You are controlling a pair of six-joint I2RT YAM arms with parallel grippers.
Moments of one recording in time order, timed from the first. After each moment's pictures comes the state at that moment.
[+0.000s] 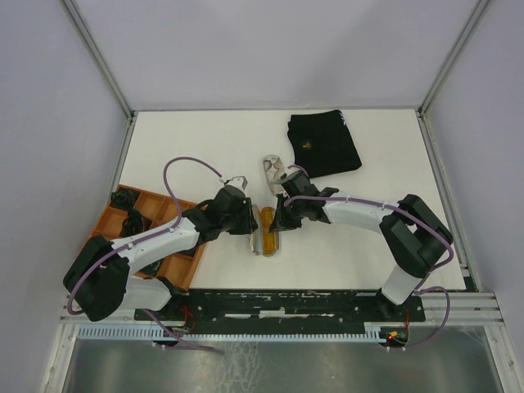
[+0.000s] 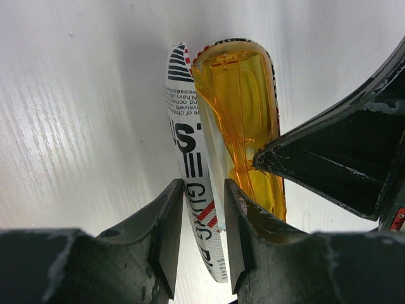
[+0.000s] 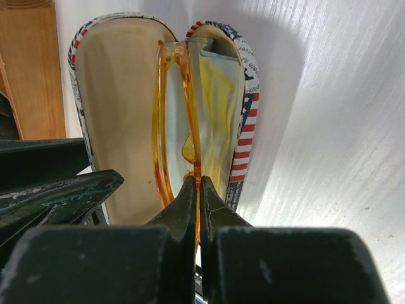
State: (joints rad) left arm -0.74 1.30 0.69 -0.22 -0.07 -0.66; right arm 0.76 1.69 0.98 -0.24 -0.24 0.80
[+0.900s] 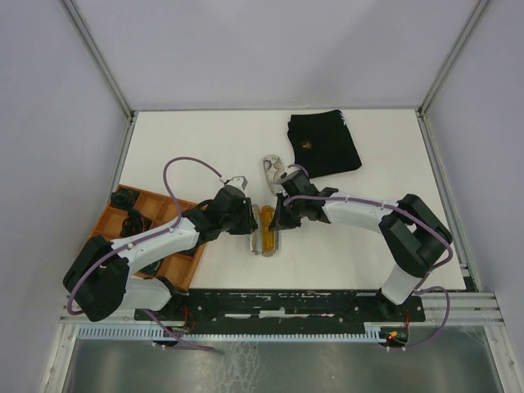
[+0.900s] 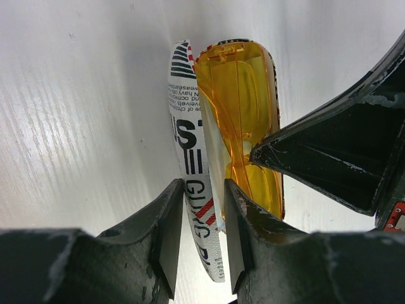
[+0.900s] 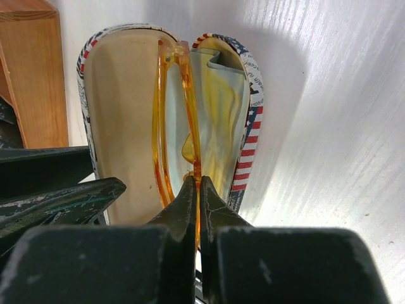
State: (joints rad) left arm -0.74 1.30 0.69 -0.22 -0.07 -0.66; right arm 0.76 1.70 0.98 -0.22 -0.22 0.81
